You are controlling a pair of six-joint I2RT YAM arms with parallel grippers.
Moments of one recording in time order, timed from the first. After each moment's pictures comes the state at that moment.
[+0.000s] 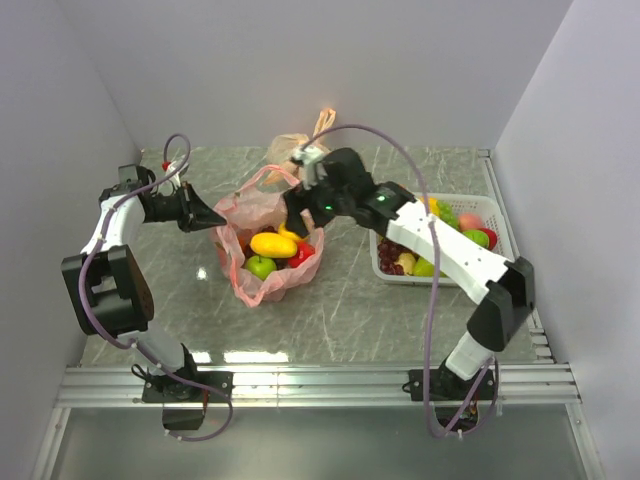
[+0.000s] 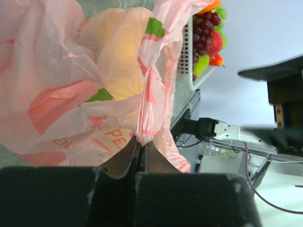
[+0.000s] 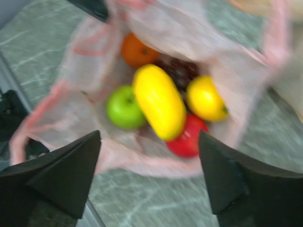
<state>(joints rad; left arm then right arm) 0.26 1.66 1.28 -0.81 1.13 -0.09 0.79 1.67 1.63 -0.54 -0.22 0.09</state>
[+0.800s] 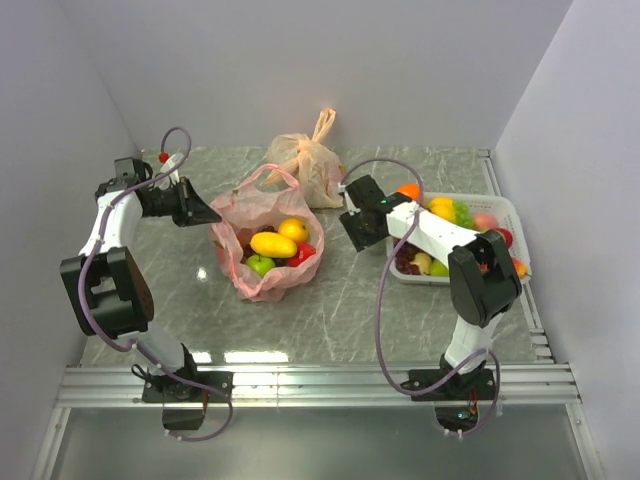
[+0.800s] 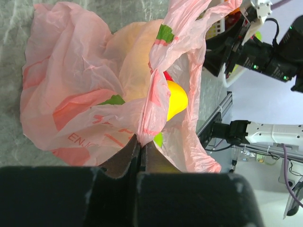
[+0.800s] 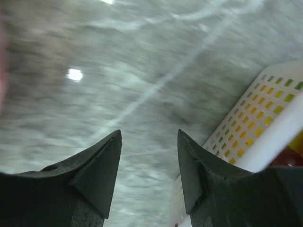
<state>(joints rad) 0.26 1.65 1.34 -0.83 1.03 0.01 0.55 1.79 1.32 -0.63 0.13 0.01</state>
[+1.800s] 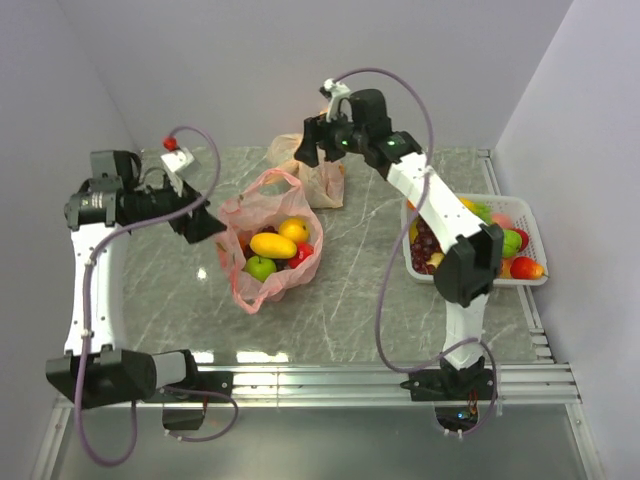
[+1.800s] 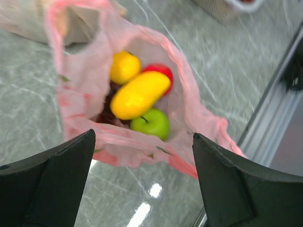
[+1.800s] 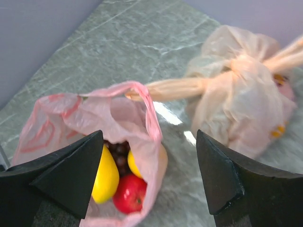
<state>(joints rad) 0.18 1.27 1.48 -1.09 0.99 0.61 0.49 1.94 2.02 -0.48 -0.40 0.12</state>
